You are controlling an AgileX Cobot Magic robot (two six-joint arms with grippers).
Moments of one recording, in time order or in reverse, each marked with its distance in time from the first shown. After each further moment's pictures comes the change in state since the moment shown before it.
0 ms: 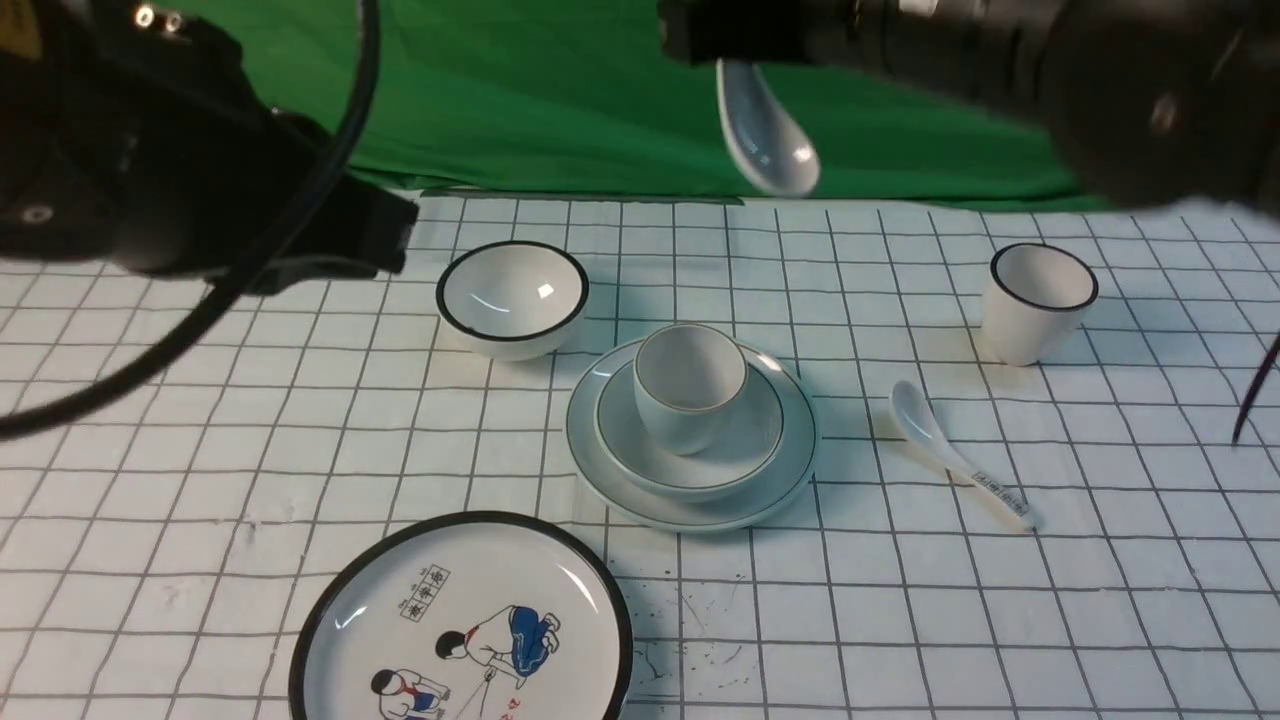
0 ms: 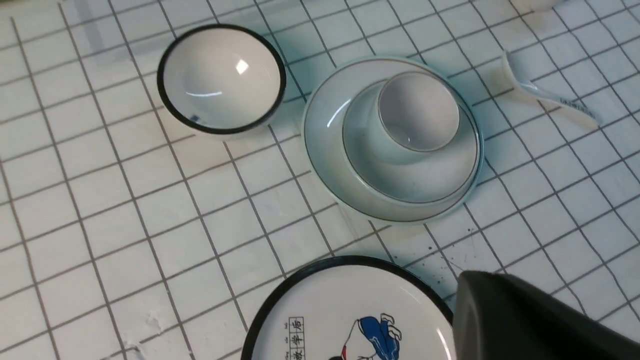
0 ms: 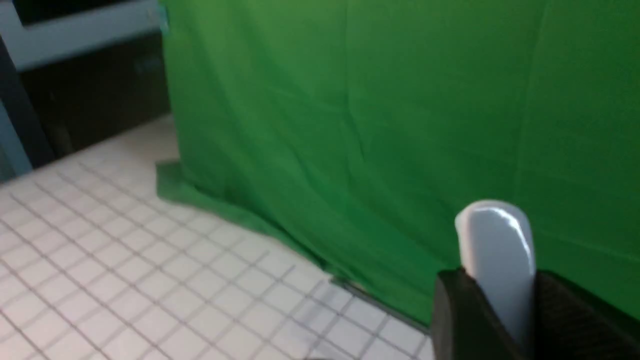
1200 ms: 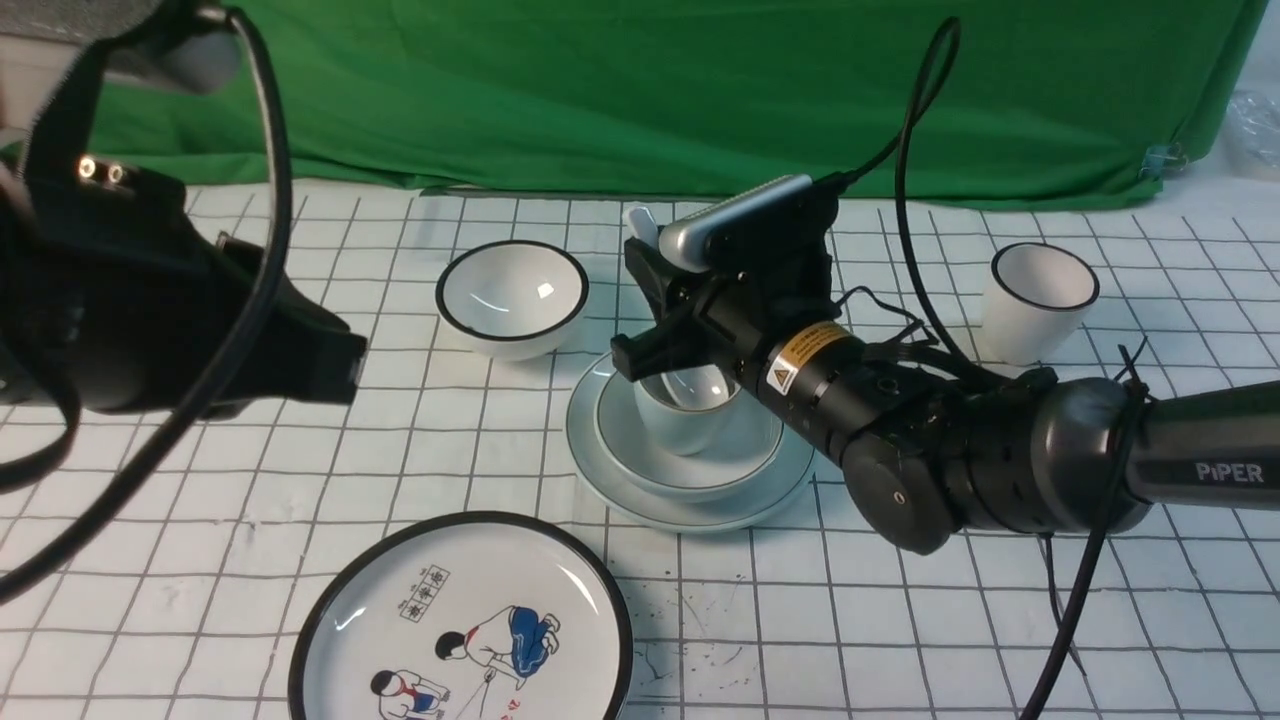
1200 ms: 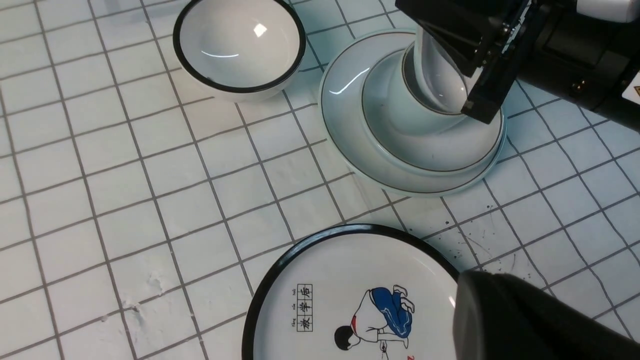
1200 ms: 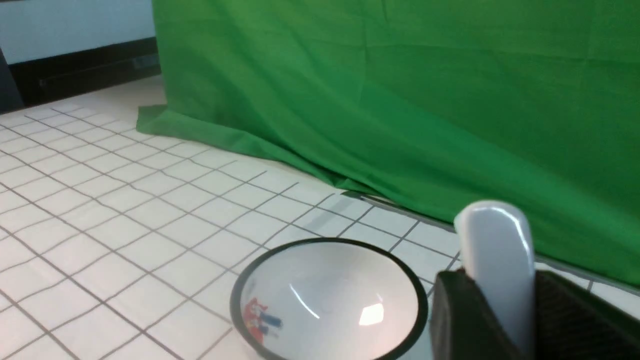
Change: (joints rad) right arm 0.008 0.375 0.264 0.000 -0.676 0.010; left arm 0.000 -0.106 0.185 0.015 -0.079 -0.047
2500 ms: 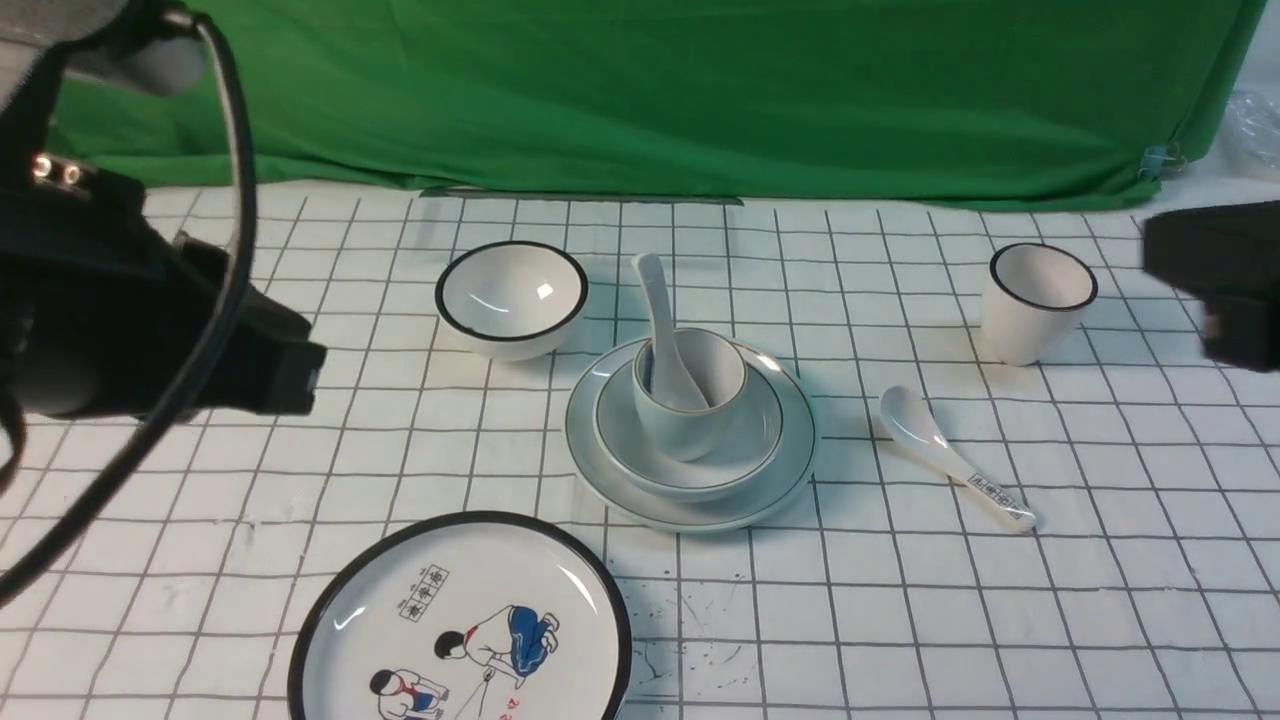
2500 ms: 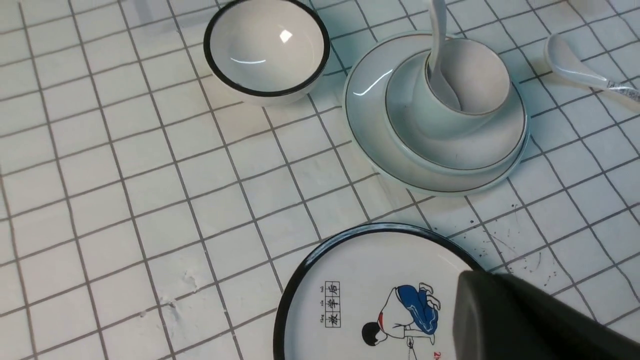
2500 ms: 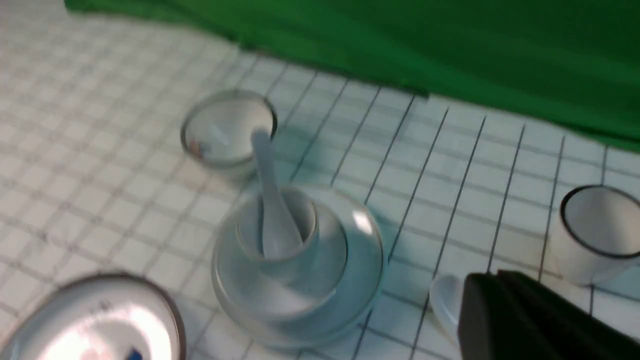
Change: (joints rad) right arm -0.201 -1.190 0.221 0.000 1.234 0.129; left arm 0.000 -0.062 0.020 0.056 0.012 -0.006
